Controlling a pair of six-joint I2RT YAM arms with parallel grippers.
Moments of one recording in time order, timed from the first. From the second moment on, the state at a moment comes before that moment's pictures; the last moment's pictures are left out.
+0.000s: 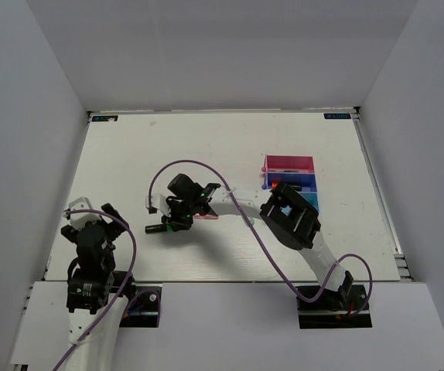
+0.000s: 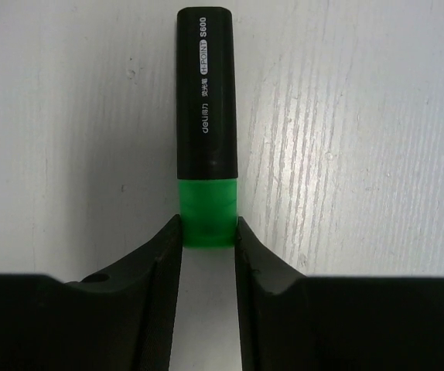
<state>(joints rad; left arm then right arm) -0.07 0.12 0.47 -0.66 -0.48 -0.31 1.08 2.22 1.62 -0.31 -0.39 -0.49</state>
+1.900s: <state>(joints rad) -0.07 0.23 0.47 -0.65 -0.38 -0.30 0.65 1.35 1.13 -0.59 -0.20 -0.59</state>
